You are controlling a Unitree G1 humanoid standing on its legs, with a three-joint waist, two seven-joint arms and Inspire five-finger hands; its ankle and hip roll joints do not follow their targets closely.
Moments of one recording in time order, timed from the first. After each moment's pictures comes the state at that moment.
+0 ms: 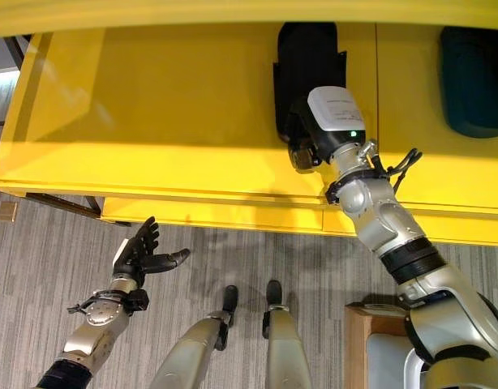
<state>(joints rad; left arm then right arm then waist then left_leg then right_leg) -0.09 0.44 -0.23 0.27 -0.47 -0.07 0.18 -0.85 -0.83 0.52 0.32 -0.42 0.05 -0.22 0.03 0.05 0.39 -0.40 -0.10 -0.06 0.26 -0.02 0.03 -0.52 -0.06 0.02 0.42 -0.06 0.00</state>
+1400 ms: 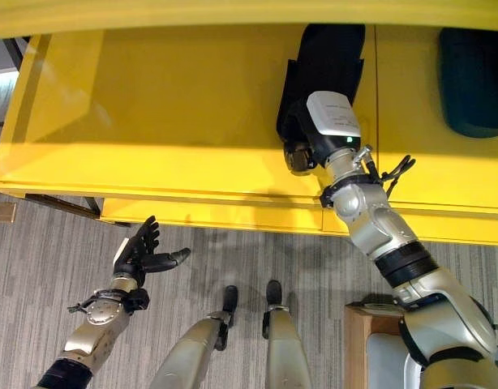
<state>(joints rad) -0.10 0.44 -0.23 0.27 -0.47 -0.07 0.19 -0.81 -0.79 0.50 0.30 -0.39 0.06 -0.23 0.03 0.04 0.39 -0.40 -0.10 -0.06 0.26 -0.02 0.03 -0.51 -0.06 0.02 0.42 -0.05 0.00</state>
